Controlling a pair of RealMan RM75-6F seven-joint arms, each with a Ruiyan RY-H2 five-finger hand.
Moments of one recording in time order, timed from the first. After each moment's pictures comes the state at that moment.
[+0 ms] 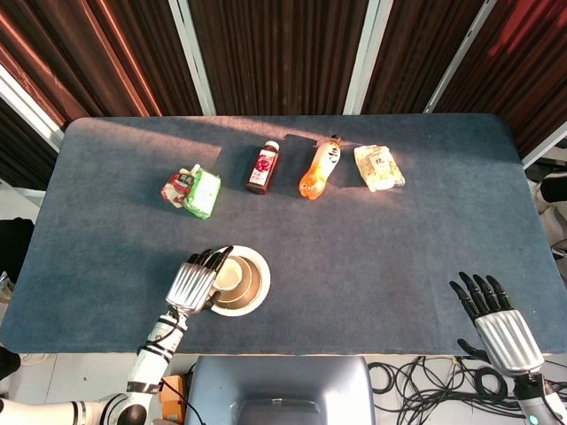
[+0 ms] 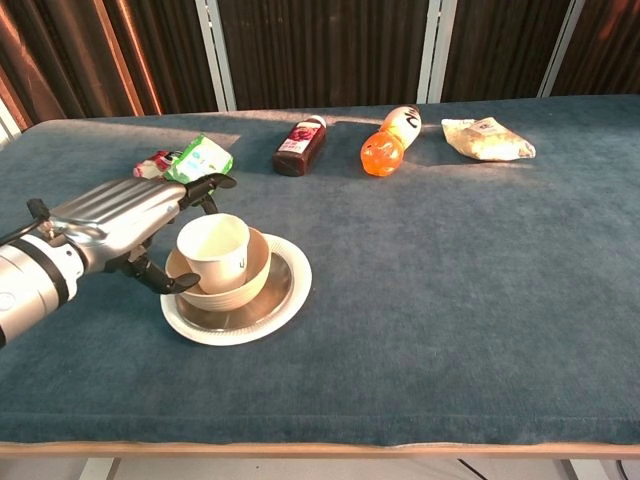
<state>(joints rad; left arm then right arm) -0.59 -1.66 -0.12 -1.61 1.17 1.19 0.65 0.06 -1.13 -0.07 -1.53 -1.72 1.49 -0.16</state>
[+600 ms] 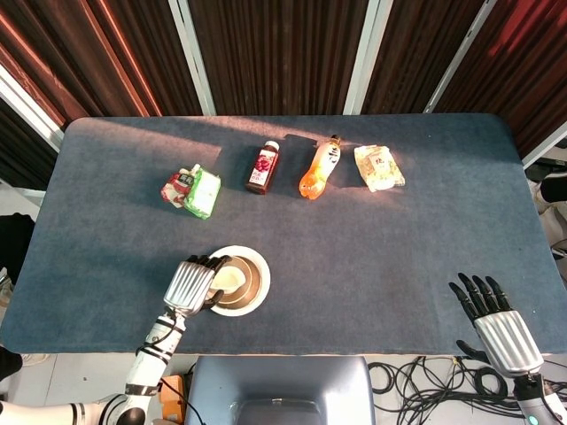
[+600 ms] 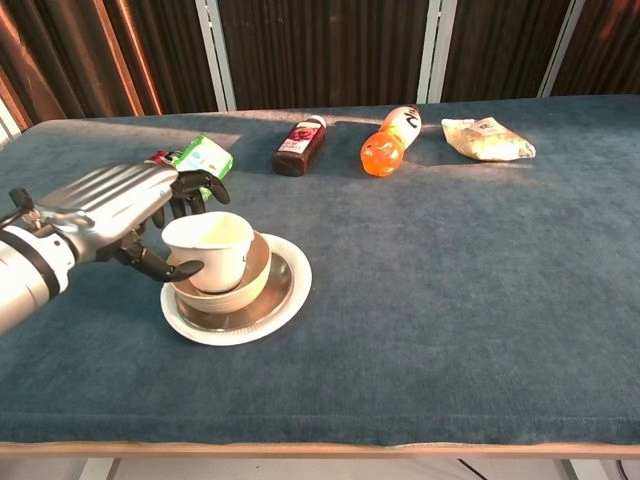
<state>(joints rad) -0.57 -1.65 -0.11 -1.62 1.23 1.23 0.58 0.06 -1.13 -0.07 -1.53 -1.72 1.49 -0.17</state>
